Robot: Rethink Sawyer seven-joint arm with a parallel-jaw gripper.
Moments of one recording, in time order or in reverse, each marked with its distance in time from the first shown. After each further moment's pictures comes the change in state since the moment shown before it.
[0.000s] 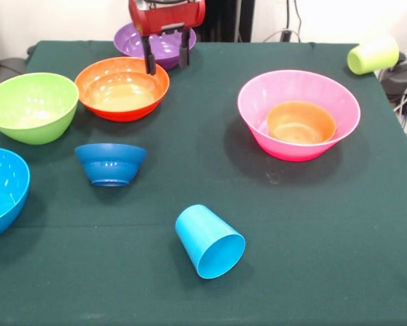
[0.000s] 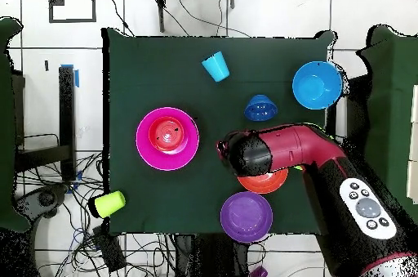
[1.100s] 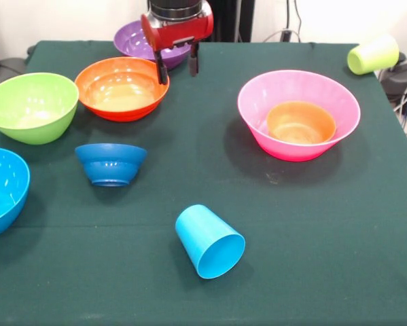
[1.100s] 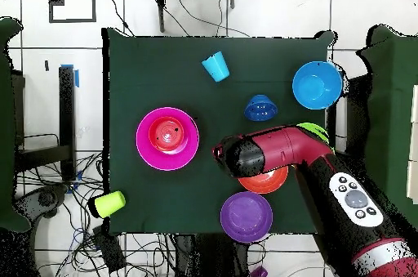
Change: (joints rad) arm 0.010 0.072 0.000 -0.002 -0.043 0.000 0.000
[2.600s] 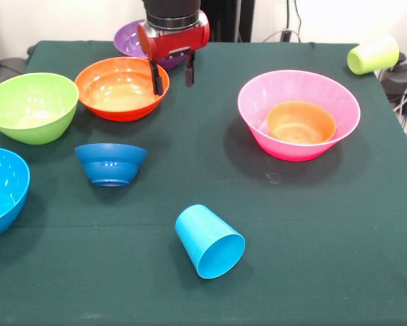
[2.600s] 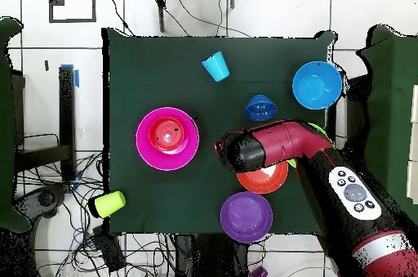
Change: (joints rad) arm -0.006 0.025 0.019 -0.044 -0.048 0.000 0.000
